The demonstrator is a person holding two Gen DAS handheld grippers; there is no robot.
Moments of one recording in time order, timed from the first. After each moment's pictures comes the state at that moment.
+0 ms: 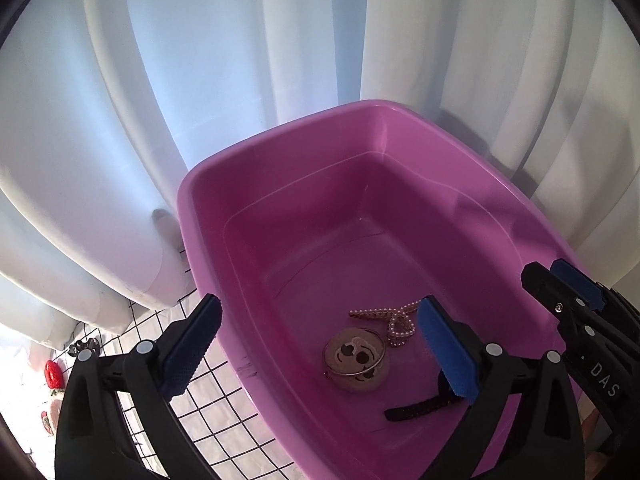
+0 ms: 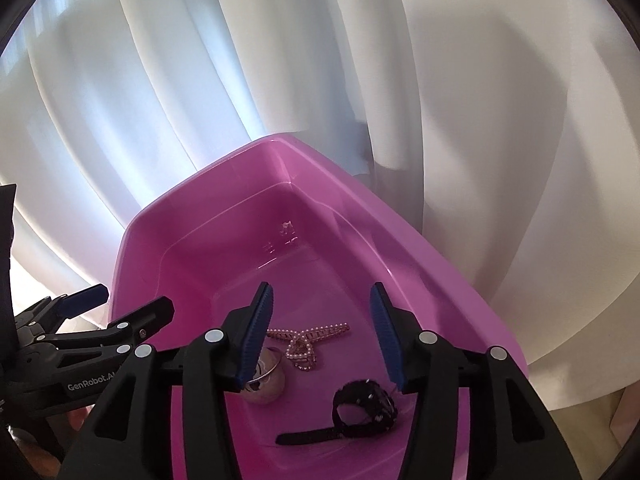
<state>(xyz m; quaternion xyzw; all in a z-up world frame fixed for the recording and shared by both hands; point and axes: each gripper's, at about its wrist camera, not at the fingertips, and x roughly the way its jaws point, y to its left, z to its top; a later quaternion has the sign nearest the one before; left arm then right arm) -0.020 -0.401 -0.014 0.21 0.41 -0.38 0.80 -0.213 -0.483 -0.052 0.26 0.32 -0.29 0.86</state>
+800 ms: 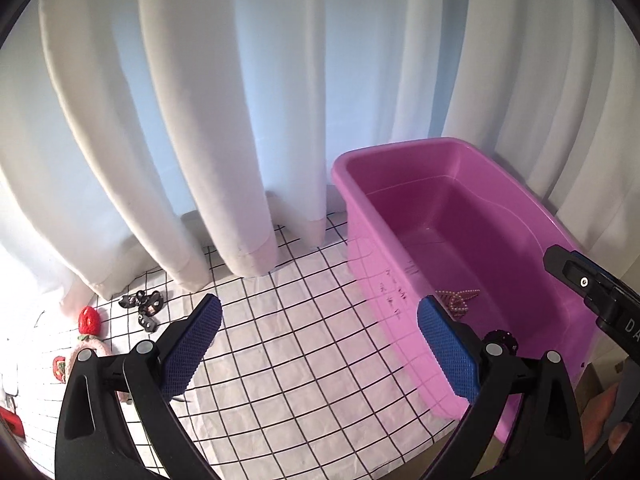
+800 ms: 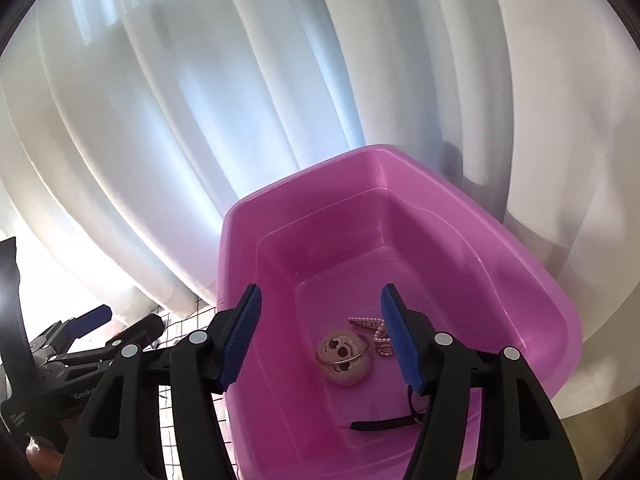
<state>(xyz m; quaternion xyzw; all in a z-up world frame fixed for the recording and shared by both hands) -0.020 -0.258 0.016 0.14 0.38 -0.31 0.86 -0.187 -0.403 -0.012 0.23 0.30 -0.20 0.90</state>
